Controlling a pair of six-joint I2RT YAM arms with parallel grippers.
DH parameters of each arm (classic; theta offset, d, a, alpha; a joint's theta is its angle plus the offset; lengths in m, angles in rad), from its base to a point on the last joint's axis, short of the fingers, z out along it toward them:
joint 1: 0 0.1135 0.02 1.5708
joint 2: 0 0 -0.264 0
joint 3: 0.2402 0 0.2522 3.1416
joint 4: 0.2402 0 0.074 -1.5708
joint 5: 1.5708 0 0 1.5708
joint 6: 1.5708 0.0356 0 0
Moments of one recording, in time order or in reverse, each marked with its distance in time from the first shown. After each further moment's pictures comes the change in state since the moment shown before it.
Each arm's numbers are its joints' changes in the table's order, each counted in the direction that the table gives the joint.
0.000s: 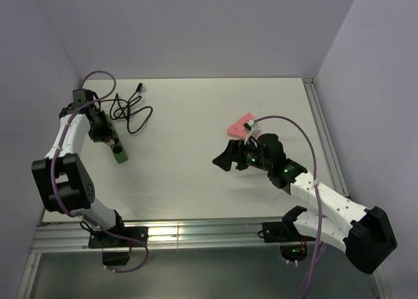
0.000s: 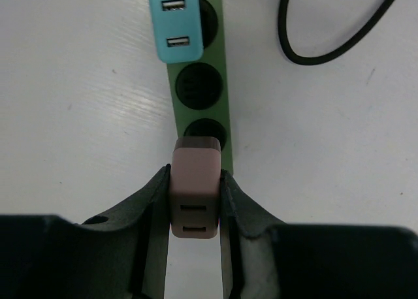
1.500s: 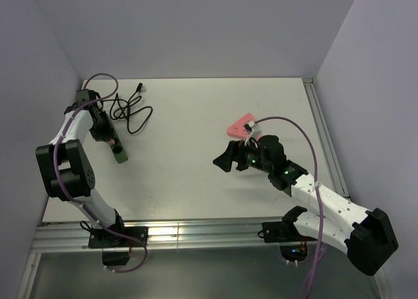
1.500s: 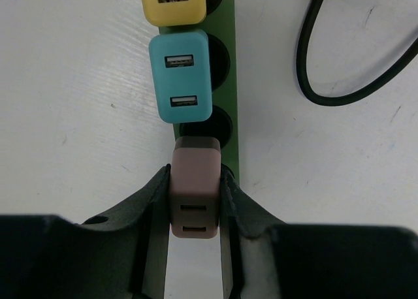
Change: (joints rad) left arm 0.019 -0.134 0.024 -0.079 -0.025 -0.001; right arm 0.018 0.022 -0.016 -0.013 0.032 -0.018
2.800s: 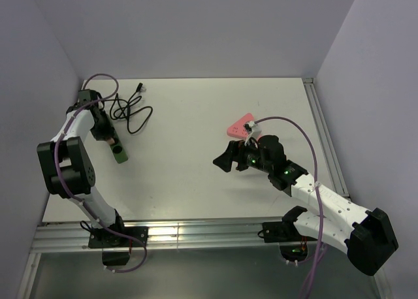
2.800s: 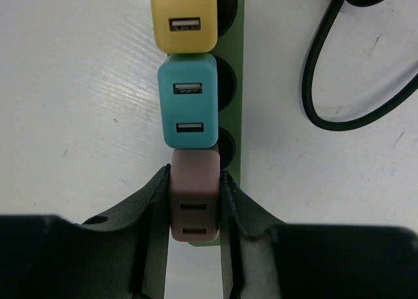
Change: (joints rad) left arm -0.004 -0.053 0.024 -0.020 -0.037 -0.028; right arm 0.000 0.000 0.000 0.000 0.000 -0.001
